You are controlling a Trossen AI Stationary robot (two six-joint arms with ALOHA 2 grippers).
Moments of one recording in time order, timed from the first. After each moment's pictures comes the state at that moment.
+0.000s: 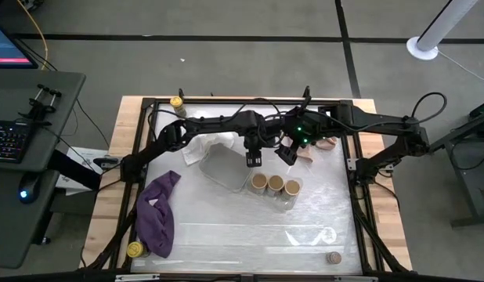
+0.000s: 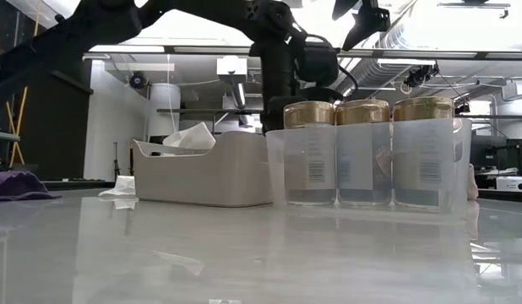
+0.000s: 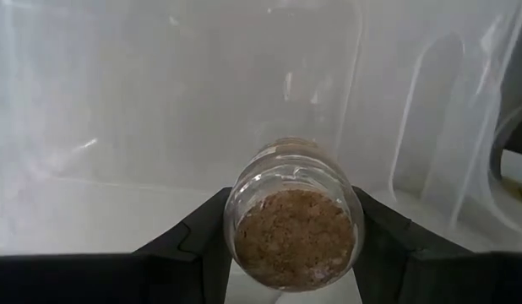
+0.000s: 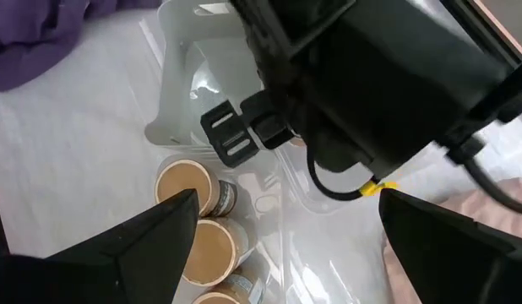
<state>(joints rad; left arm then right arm) 0.20 2.43 2.25 -1.28 0.00 0.16 -0.06 1.43 1.56 -1.12 0.10 0.42</state>
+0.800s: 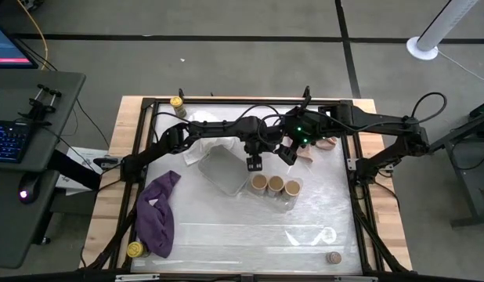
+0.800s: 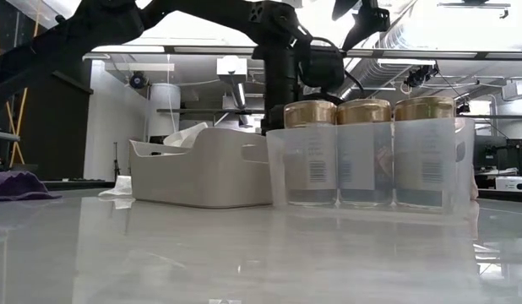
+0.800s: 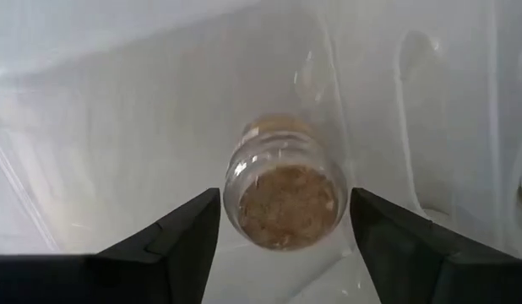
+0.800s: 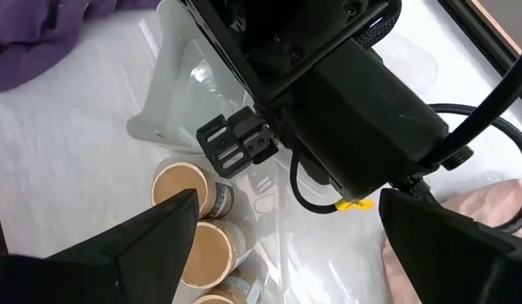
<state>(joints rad) 0.17 2.46 2.26 -1.29 -0.03 0.10 -0.06 1.43 1.56 -1.12 0.10 0.42</state>
